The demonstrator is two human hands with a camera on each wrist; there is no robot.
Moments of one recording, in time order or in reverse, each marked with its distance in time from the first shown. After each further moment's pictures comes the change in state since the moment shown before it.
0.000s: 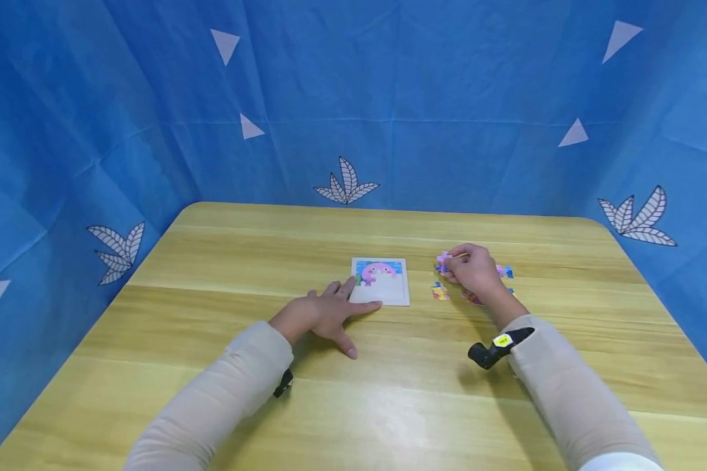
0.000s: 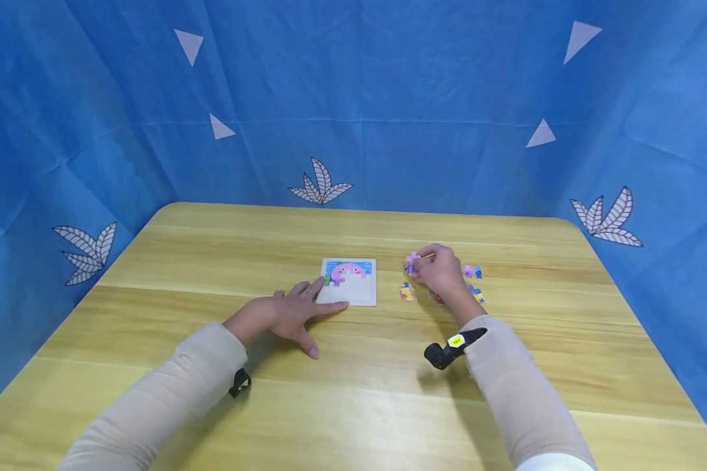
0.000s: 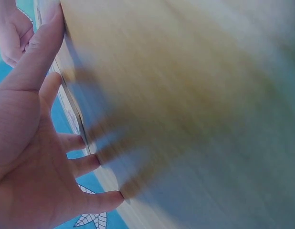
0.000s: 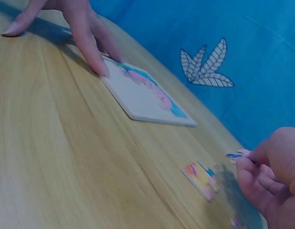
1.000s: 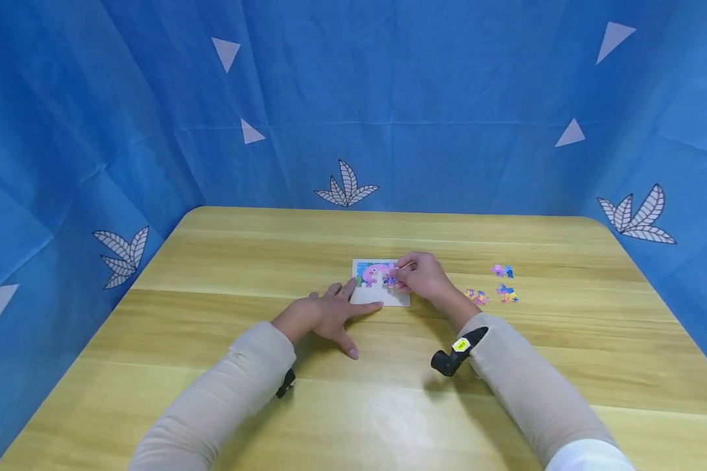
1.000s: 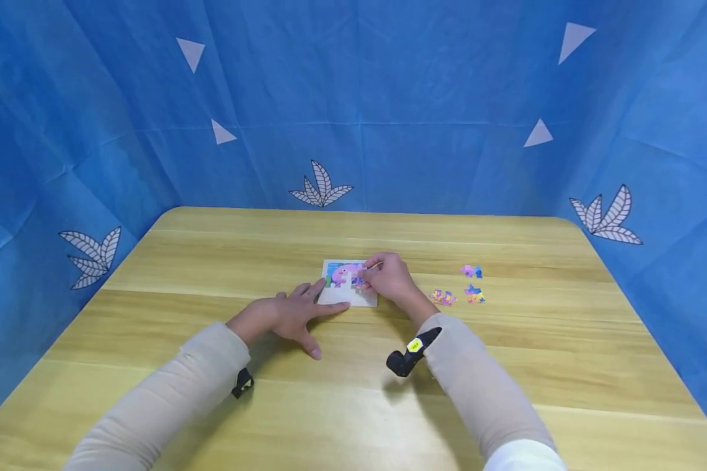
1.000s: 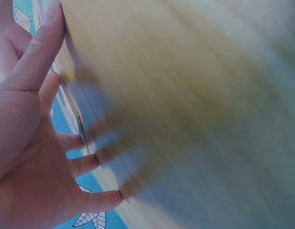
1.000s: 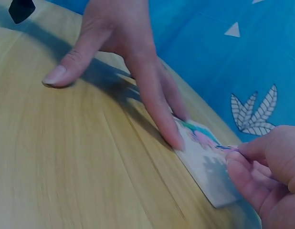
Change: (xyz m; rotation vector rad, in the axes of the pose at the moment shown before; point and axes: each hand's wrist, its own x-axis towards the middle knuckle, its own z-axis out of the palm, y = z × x) left_hand 0.002 0.002 -0.002 0.031 -0.013 -0.007; right_hand -0.004 -0.037 0.071 0.157 -0.195 -0.014
